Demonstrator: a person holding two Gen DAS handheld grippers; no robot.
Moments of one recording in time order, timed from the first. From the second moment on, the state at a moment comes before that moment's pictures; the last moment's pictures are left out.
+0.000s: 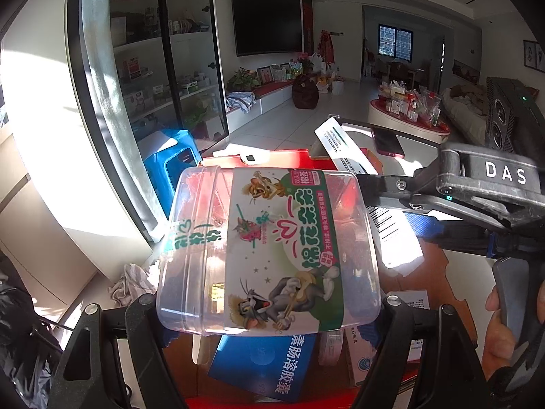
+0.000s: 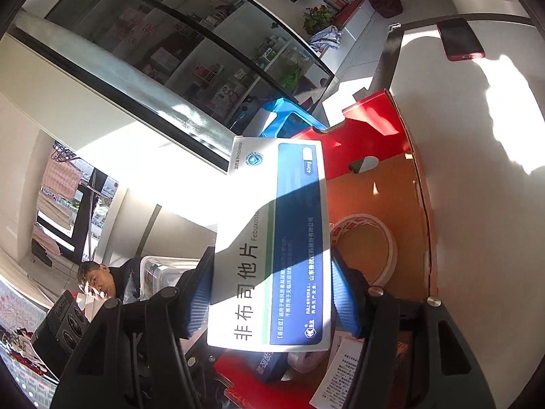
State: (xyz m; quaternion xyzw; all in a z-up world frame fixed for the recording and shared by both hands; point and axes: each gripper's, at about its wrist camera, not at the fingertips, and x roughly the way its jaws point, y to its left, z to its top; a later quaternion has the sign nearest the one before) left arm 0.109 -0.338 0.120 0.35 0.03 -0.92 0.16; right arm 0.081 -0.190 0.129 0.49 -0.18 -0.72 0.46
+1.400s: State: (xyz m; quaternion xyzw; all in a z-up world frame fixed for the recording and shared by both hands) left arm 0.096 -0.236 0.180 0.34 0.02 -0.94 0.01; right arm 0.073 0.069 0.099 0.43 -0.01 -0.89 0.14
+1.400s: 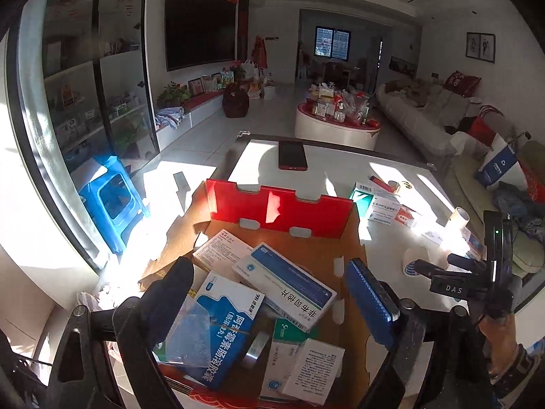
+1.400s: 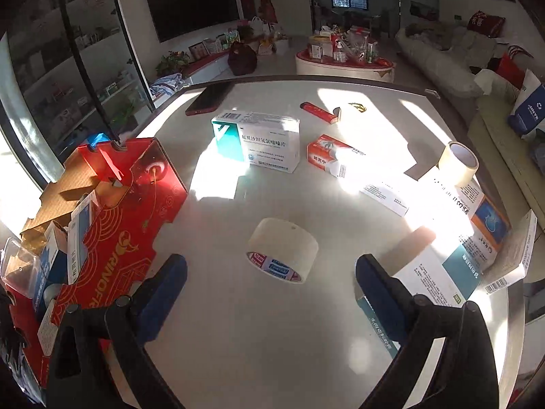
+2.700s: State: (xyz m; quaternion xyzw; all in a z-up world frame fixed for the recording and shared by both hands) left arm -0.200 -0.052 0.023 0.62 0.29 -0.72 0.12; right arm 0.138 0.205 0.106 0.36 -0.30 -0.84 0.28
